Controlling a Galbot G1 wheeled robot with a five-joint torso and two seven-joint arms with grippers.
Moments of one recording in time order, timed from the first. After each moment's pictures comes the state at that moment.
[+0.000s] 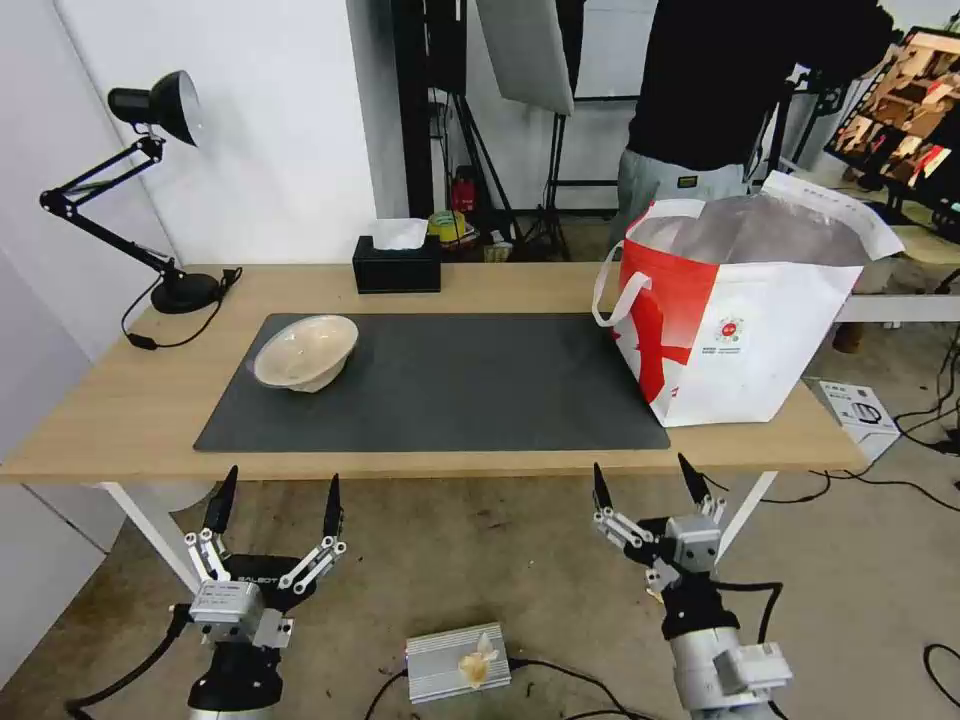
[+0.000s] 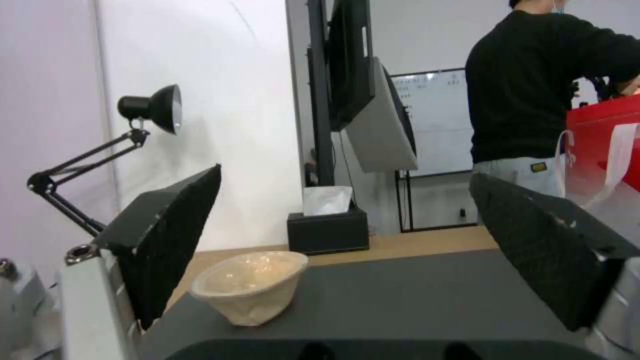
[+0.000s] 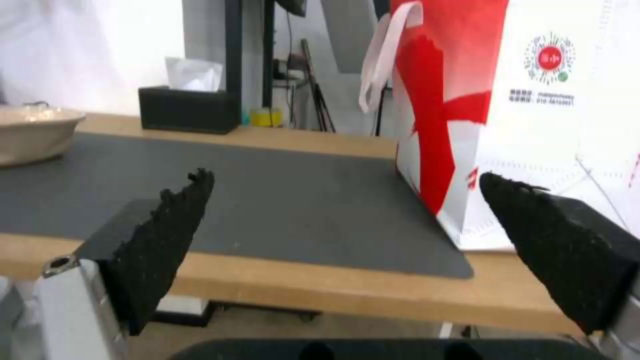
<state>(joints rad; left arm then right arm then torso) 1.97 -1.43 -0.53 -2.33 0.05 -0.54 -0.10 -1.55 0.72 -0.06 2.27 0.19 0.20 0.83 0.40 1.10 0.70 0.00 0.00</state>
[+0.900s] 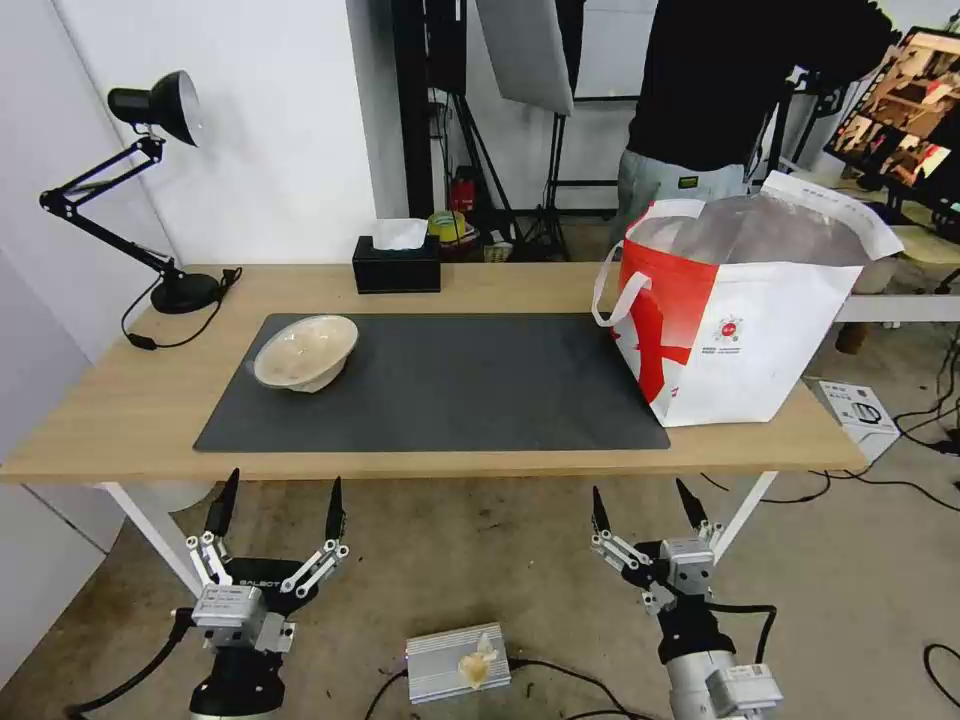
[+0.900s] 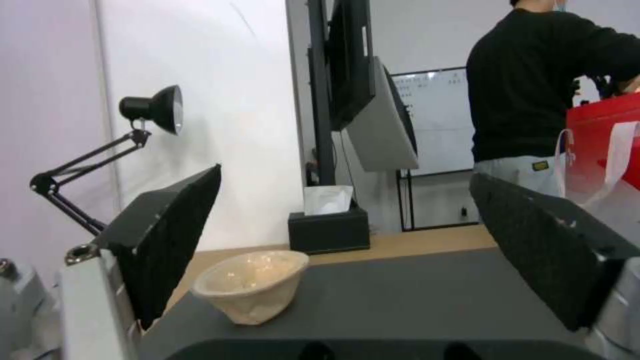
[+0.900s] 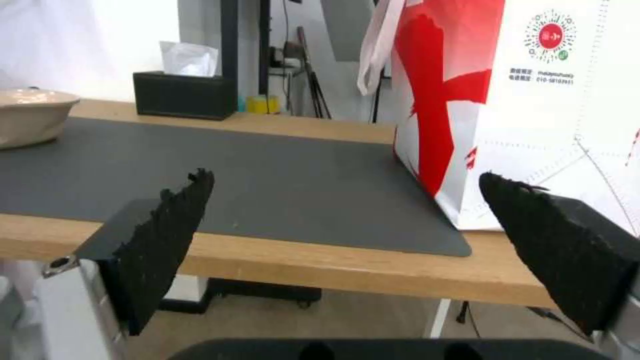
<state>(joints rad) 1.98 -1.44 -0.53 -2.33 0.06 -0.55 -0.10 -1.56 0.74 -0.06 2.26 0.19 0.18 0.84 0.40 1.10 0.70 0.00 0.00</state>
